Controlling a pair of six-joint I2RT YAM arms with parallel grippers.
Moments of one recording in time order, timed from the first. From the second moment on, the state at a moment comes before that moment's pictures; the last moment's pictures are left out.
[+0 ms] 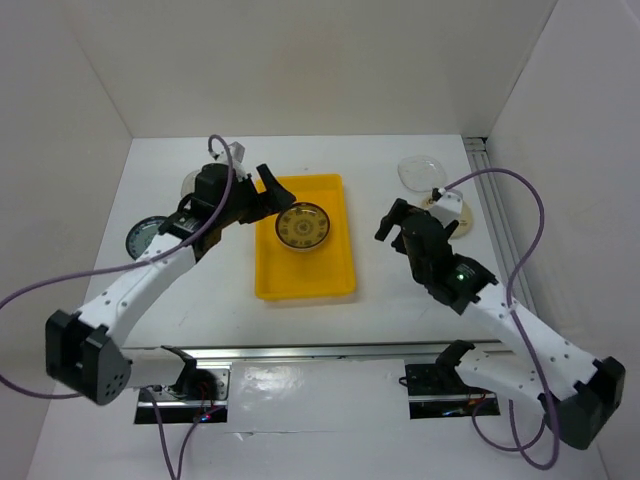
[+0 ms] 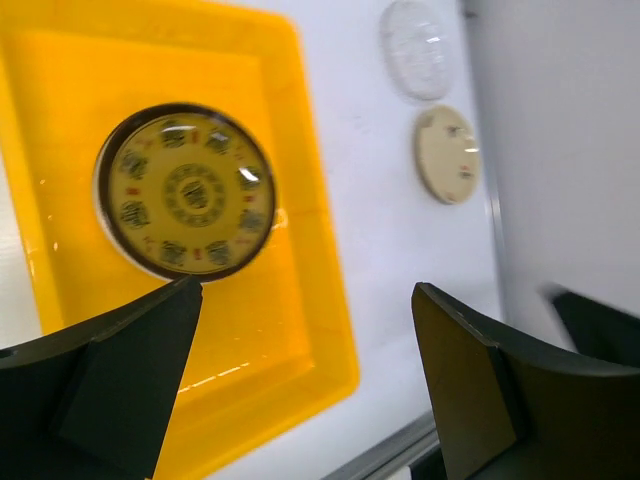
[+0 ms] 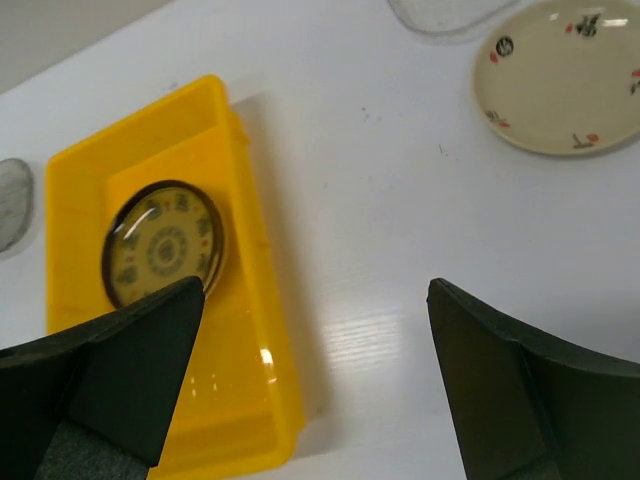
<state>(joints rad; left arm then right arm) -0.40 1.31 1.10 -0.25 0.10 -0.73 0.70 0.90 0.85 -0.41 0.68 0.69</state>
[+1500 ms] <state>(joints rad) -0.42 0.83 0.91 -0.63 0.09 -0.63 -0.32 1.72 0.65 0.45 -0.06 0.82</state>
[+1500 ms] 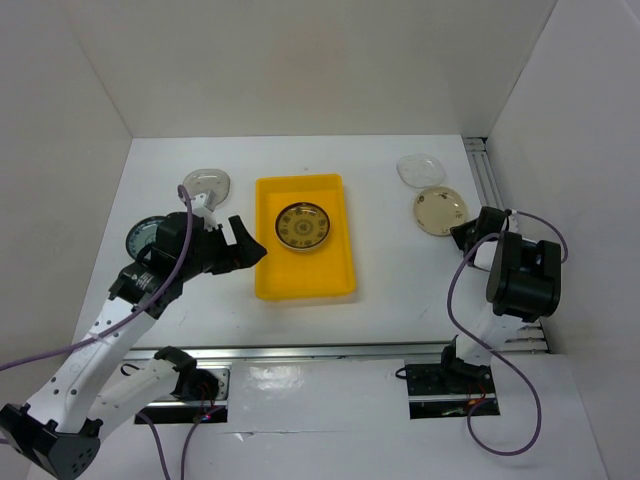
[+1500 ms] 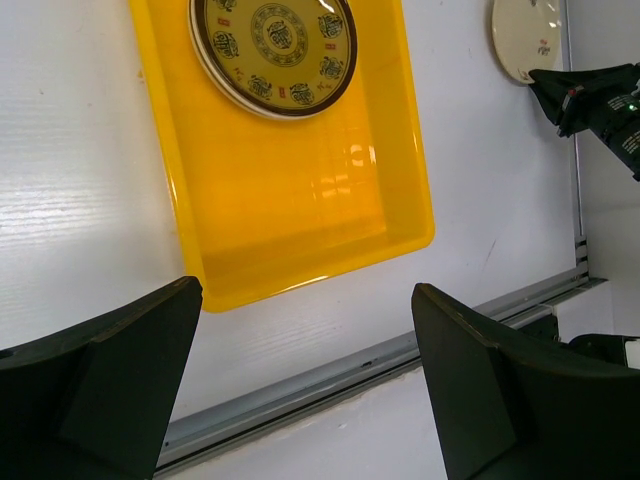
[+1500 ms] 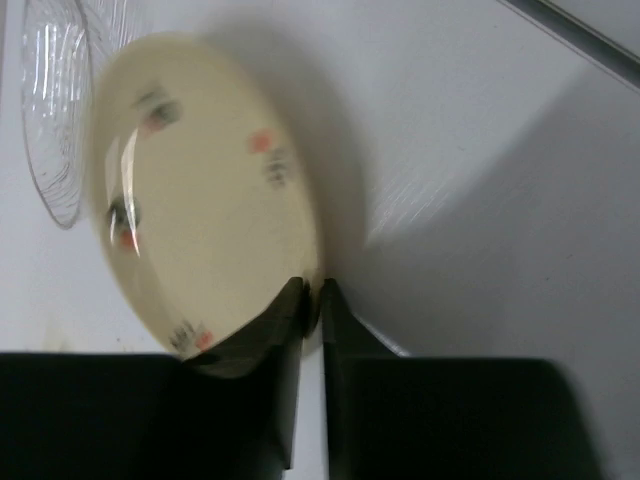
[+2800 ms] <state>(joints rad) 0.12 1.01 0.78 -0.49 0.16 -0.79 0.45 1.80 1.17 0.07 -0.17 0.56</state>
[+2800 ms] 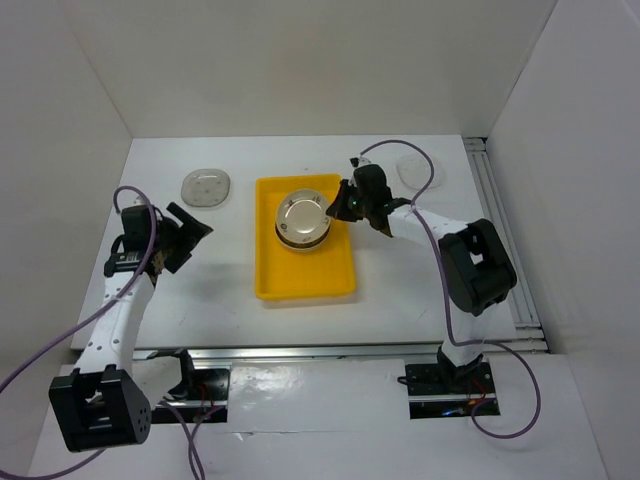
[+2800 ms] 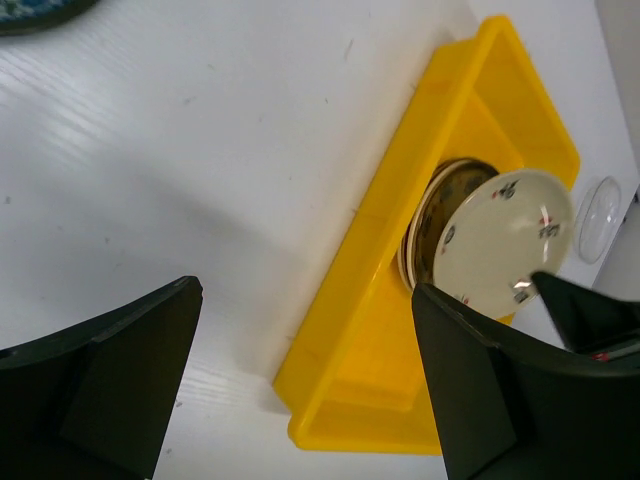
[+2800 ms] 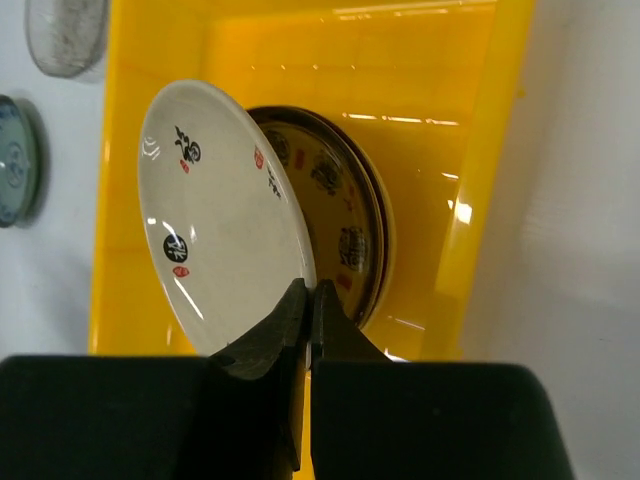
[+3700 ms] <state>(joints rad) 0.29 0.91 0.54 -0.43 0.14 -0.94 0.62 1.50 1.20 -0.02 -0.13 0.44</state>
